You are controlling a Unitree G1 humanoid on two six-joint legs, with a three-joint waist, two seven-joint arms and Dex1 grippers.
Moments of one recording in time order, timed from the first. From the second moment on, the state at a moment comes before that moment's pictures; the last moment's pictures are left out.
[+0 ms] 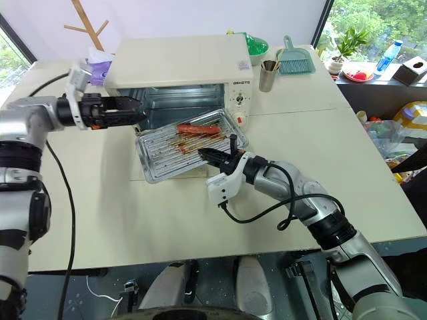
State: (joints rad) left arm -1.00 0.79 0.06 0.65 -0.41 0.68 -1.44; right arm -0.51 -0.61 0.41 -0.04 -0.67 -0.49 0.37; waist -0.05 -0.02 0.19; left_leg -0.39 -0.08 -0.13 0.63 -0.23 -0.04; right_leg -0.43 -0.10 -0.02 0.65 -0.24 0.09
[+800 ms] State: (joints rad) left arm -0.29 0.50 0.69 -0.13 -1.28 1.61 -0.60; right arm -0.54 -0.61 0.38 0.01 -0.55 -0.65 0.44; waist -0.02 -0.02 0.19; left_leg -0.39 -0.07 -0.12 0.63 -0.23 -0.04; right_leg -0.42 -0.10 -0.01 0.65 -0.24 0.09
